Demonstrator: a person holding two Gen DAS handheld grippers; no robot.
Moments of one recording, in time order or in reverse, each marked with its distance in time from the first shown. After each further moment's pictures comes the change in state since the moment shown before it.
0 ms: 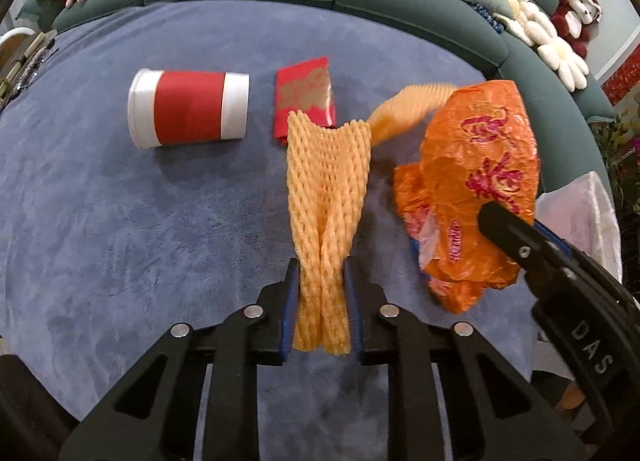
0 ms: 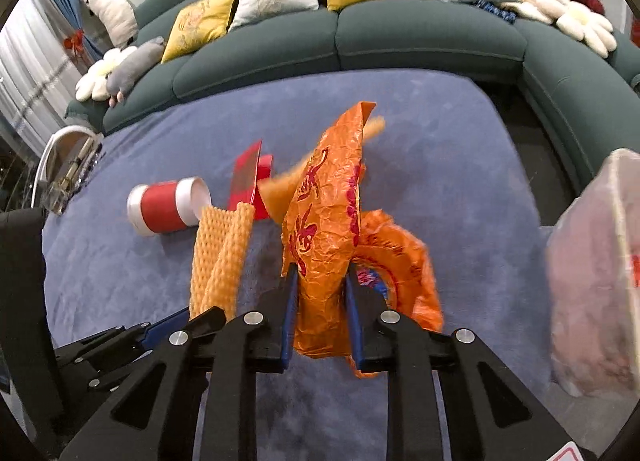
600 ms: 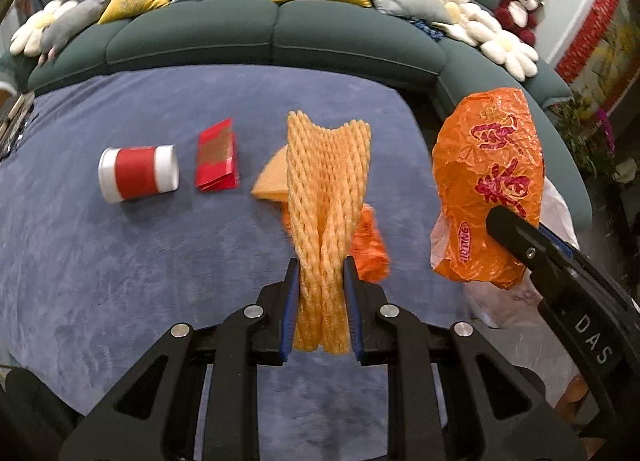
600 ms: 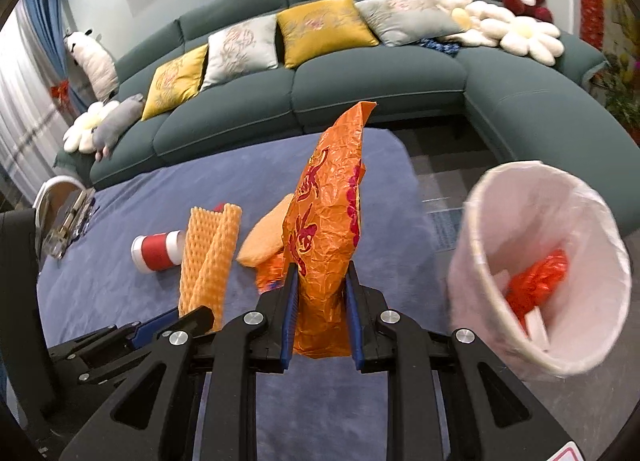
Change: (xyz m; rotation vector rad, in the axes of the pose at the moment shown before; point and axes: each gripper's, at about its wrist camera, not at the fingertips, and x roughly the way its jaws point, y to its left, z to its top) left arm -0.065 -0.088 -0.014 0.147 -0.113 -0.069; right arm -0.101 -0.061 -0.013 0.089 -0.173 -0.075
